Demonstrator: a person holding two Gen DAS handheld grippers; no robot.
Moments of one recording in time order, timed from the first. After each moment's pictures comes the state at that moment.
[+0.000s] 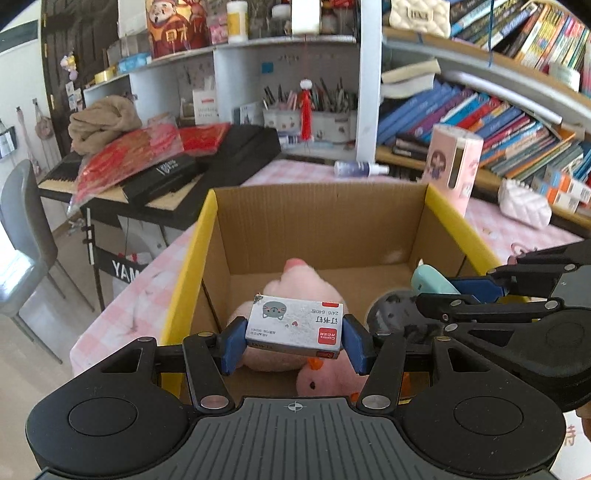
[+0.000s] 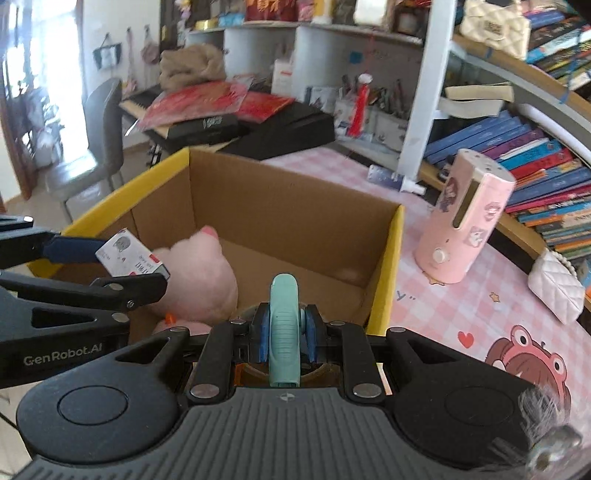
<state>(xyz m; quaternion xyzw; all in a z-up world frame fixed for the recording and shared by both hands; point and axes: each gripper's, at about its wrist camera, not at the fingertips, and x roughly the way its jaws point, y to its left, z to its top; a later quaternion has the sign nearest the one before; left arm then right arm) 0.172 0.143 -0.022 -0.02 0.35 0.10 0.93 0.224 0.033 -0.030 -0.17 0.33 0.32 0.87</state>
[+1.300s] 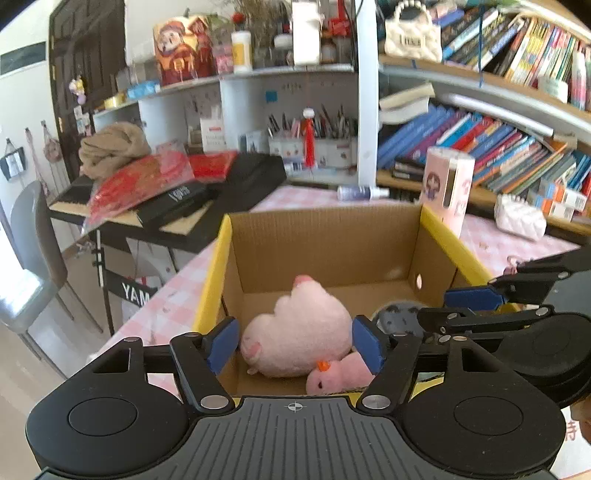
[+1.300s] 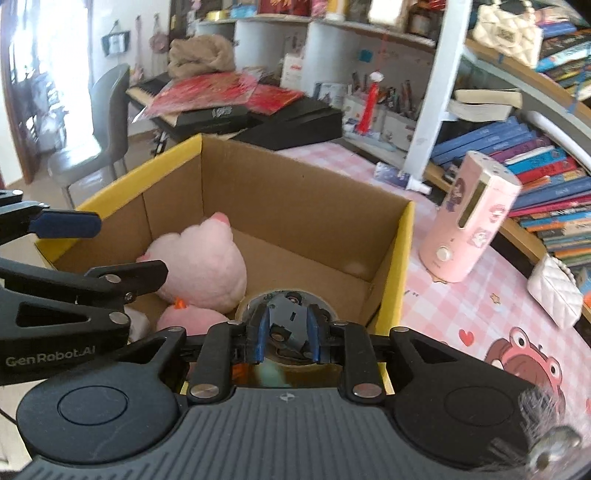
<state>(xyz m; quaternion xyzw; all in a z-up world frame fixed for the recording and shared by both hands) 0.142 0.140 -0.005 -0.01 0.30 0.11 0.95 0.204 0.033 -0.022 -0.17 0.32 0.30 0.88</state>
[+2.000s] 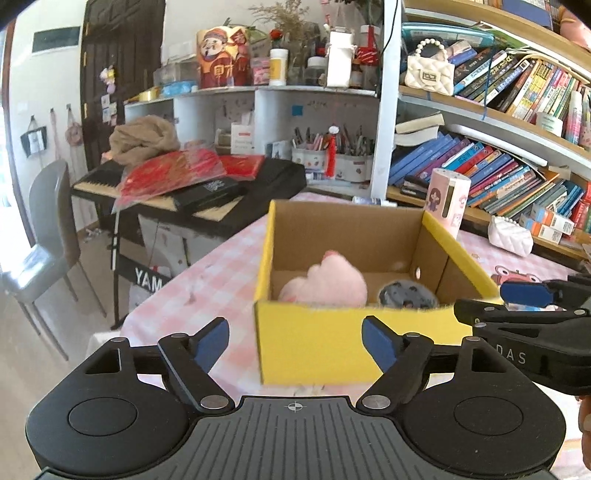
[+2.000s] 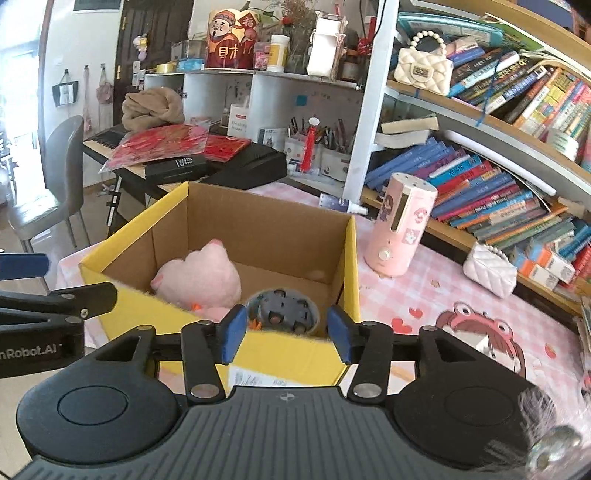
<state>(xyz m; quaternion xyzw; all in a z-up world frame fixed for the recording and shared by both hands) 0.048 0.160 -0.002 -0.06 0.28 0.12 0.95 0.106 0.015 -0.003 -0.13 0.27 0.21 0.93</state>
